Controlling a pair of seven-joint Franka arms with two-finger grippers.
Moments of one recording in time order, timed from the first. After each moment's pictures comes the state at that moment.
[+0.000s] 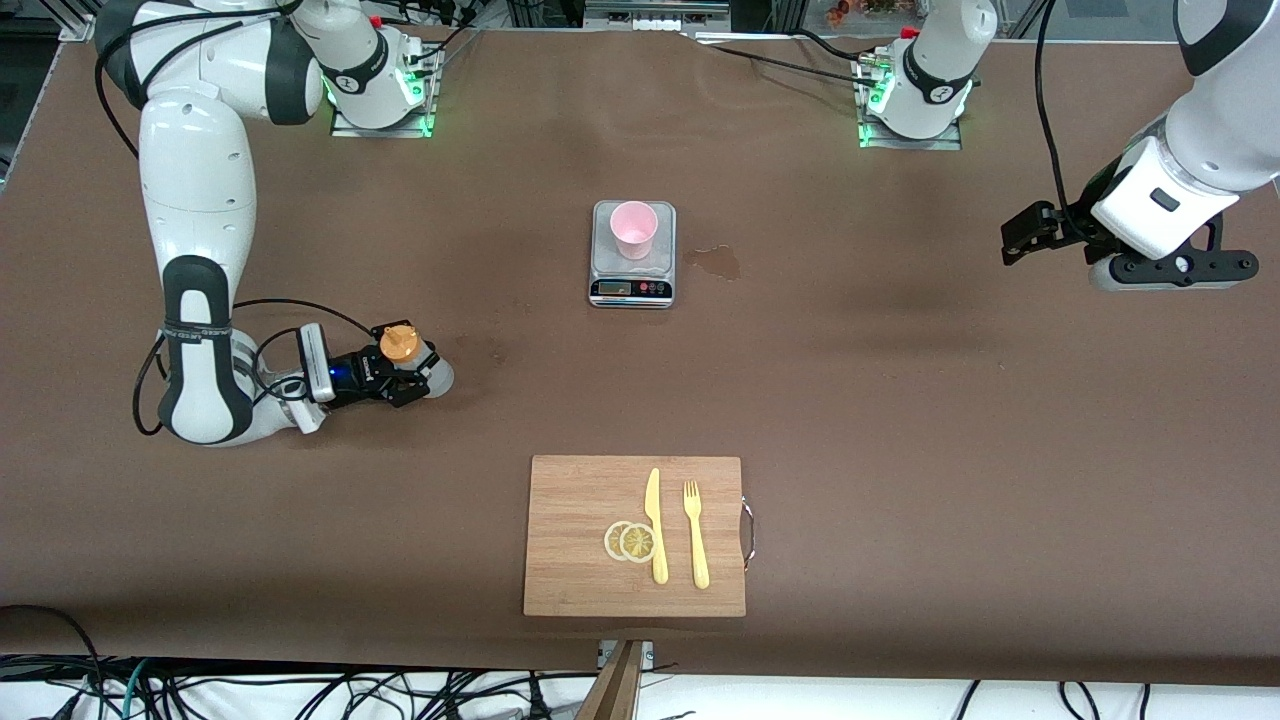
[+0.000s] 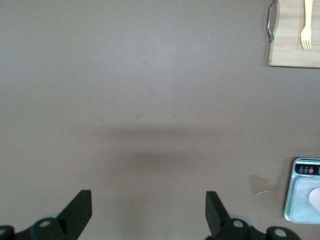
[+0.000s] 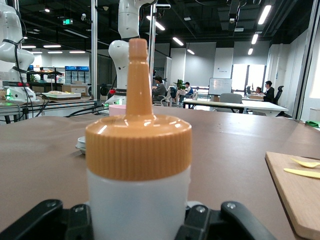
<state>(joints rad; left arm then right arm) 0.00 0.00 -0.12 -1.69 -0.02 1.61 -0.17 0.21 1.05 -0.41 -1.49 1.42 1.12 -2.67</state>
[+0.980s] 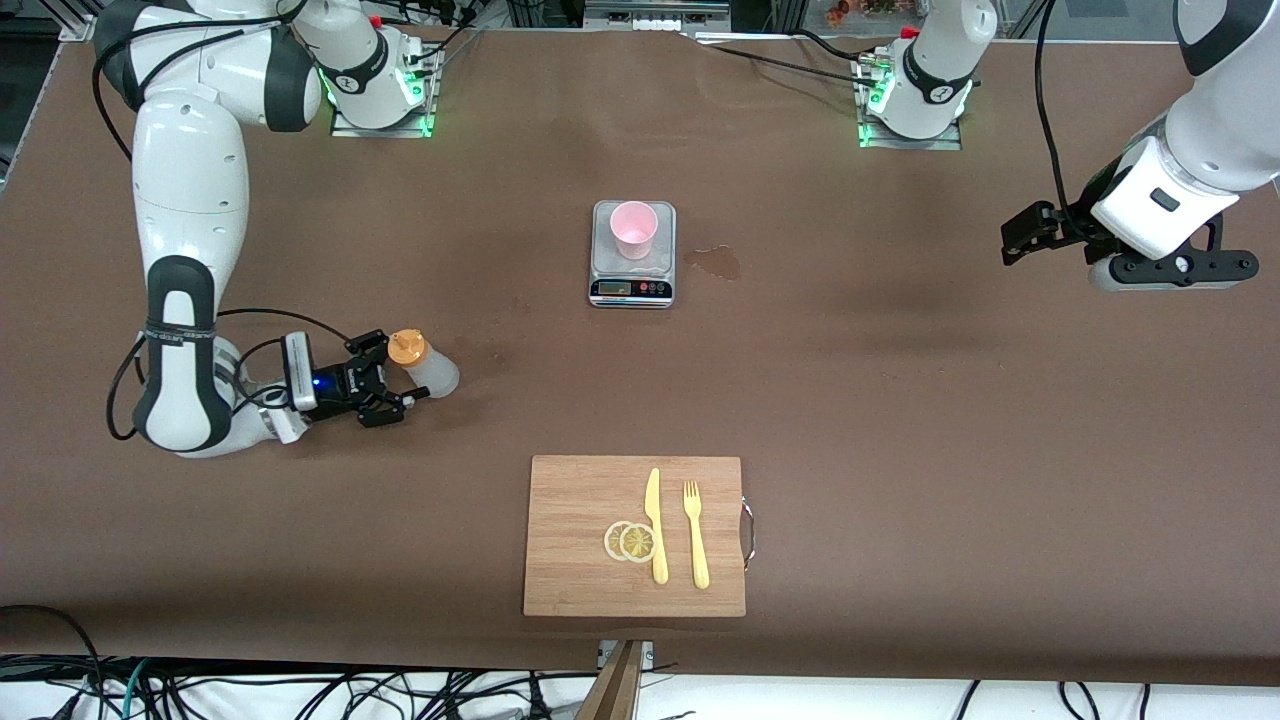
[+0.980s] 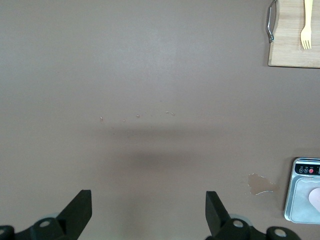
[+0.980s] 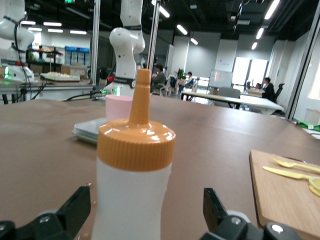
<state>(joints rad) 0.00 0.00 -0.12 -1.69 -0.02 1.61 -0.17 0.20 1.06 -0.48 -1.38 1.41 1.12 -2.69</state>
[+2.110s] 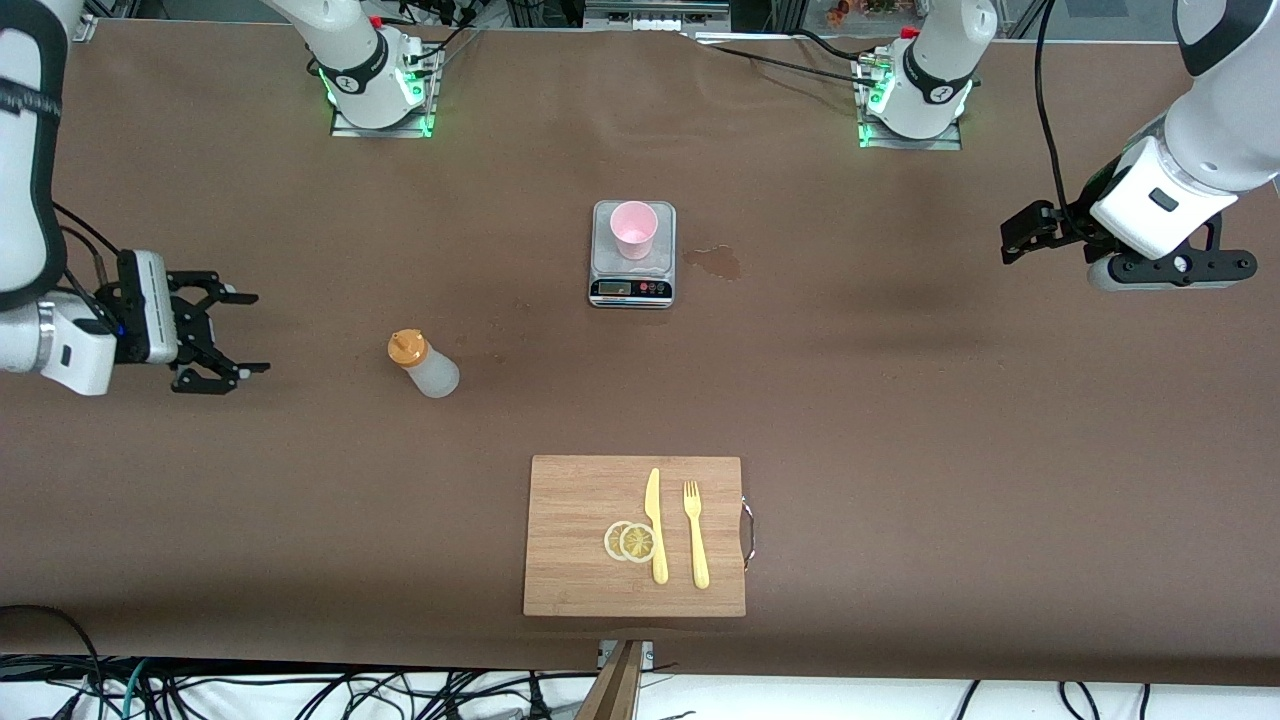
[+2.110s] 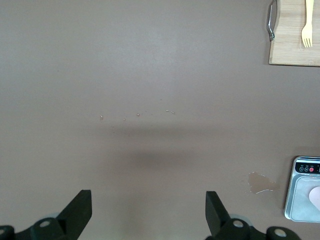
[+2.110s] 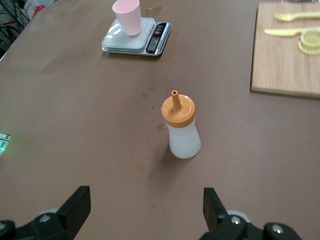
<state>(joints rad) 0.00 0.00 -0.12 -1.69 -0.02 1.60 -0.17 0.20 0.40 -0.42 -1.54 0.58 1.49 -2.02</state>
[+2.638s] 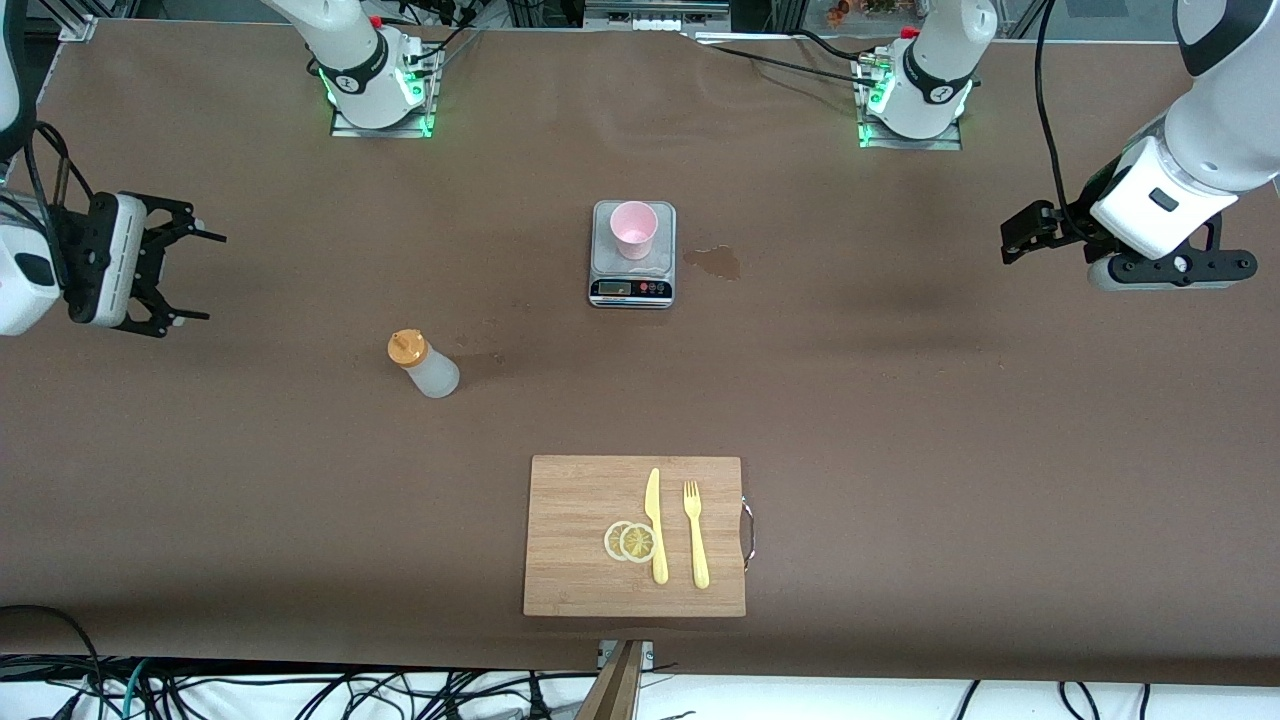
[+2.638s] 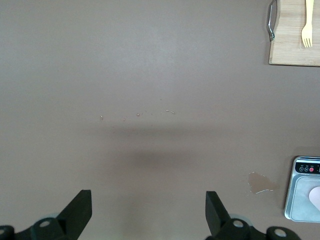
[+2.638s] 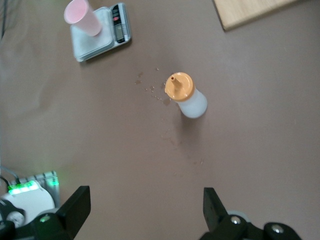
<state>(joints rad) 0.00 0.00 -0.12 -1.69 -0.02 1.60 -0.17 0.20 0.17 -0.34 -1.61 0.35 1.49 -1.37</state>
